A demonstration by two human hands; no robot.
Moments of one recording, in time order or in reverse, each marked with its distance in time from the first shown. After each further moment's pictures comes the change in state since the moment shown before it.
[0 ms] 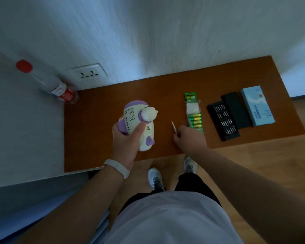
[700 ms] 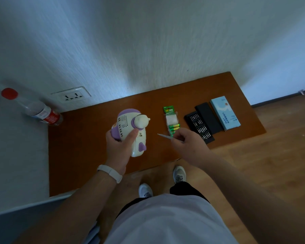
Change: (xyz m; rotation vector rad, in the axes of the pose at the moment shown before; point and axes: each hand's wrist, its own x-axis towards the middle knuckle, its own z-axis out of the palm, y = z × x) left_hand -0.009 0.026 0.021 -0.013 -0.094 0.038; right_hand -0.075 0.005 -0.088 0.627 0.065 -0.007
